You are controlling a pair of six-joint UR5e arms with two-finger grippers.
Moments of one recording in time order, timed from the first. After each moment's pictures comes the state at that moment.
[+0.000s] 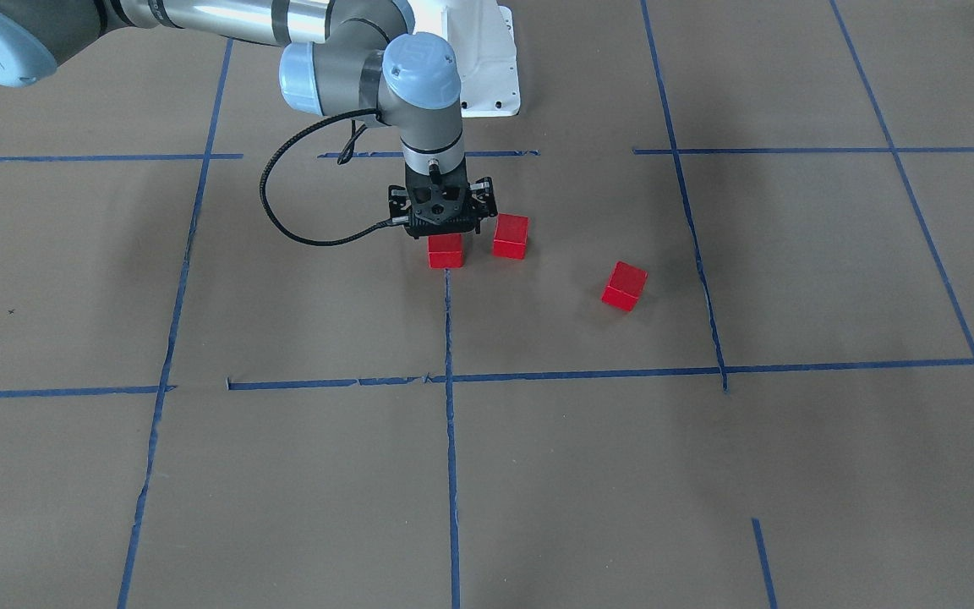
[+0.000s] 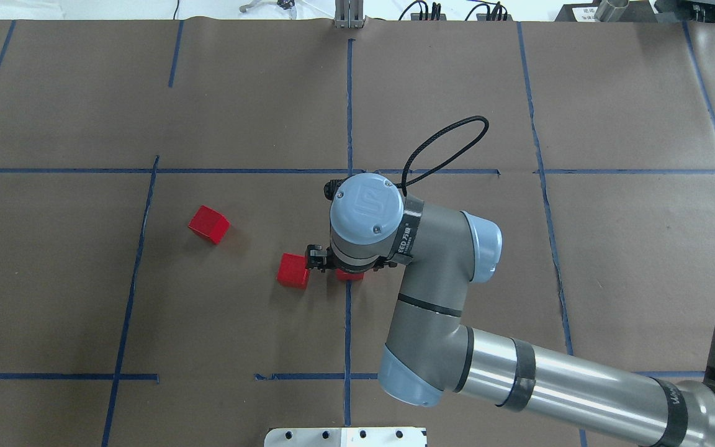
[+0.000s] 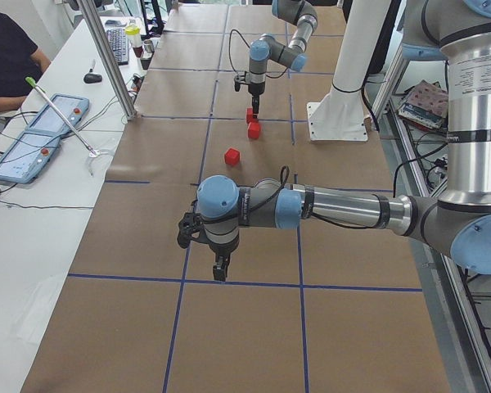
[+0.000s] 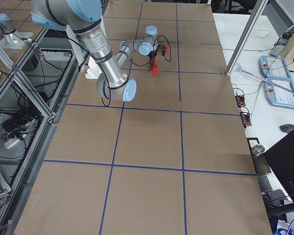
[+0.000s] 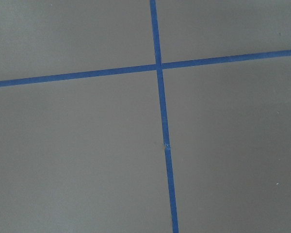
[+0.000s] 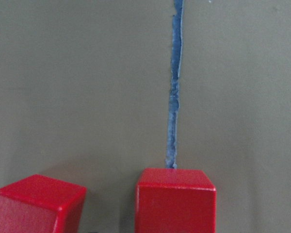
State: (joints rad) left arm -1.58 -1.46 -1.79 -1.47 -2.40 0.11; right arm 0.42 -0.82 1.60 -1.51 1.83 1.26
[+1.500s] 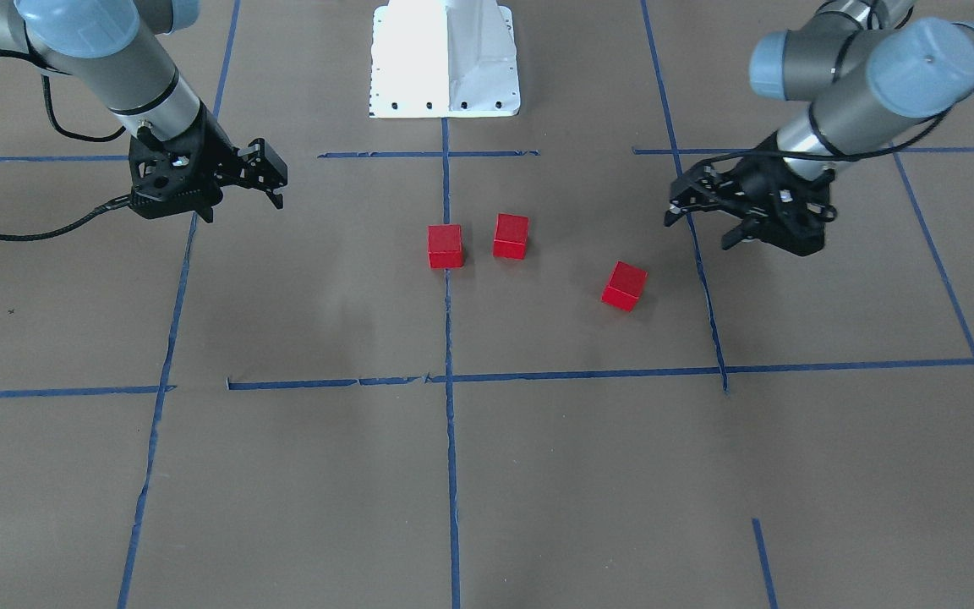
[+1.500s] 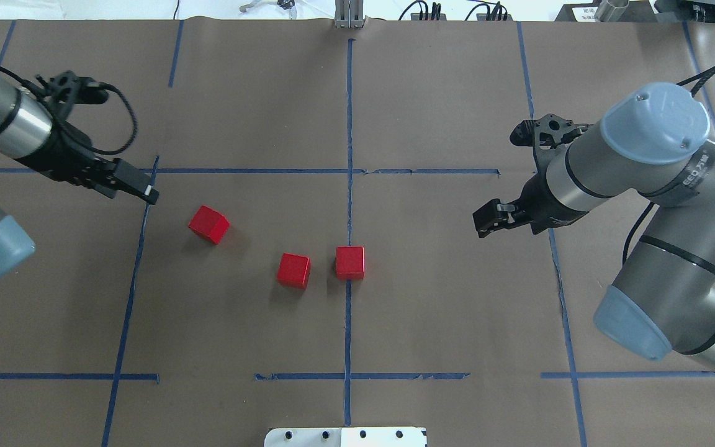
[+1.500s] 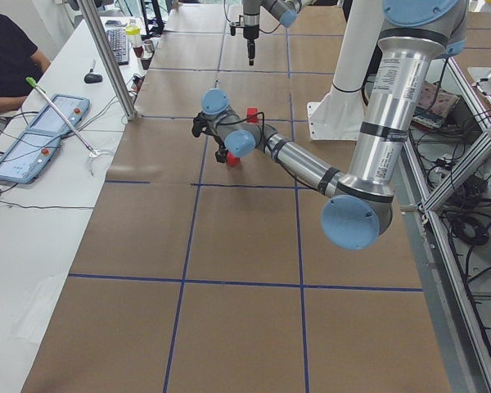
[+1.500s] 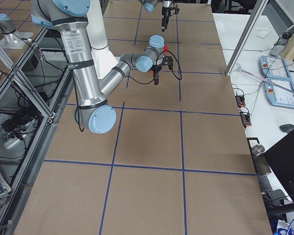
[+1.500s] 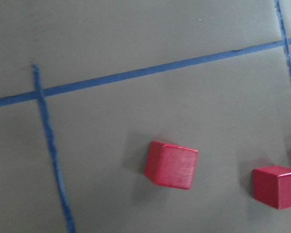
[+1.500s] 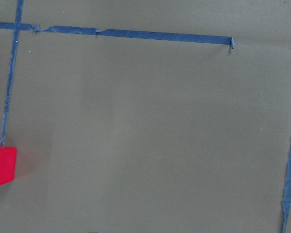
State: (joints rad) left arm -0.82 -1.89 -1.84 -1.91 -2.30 -0.90; right arm 0.73 -1.32 2.02 -1.52 2.11 0.93
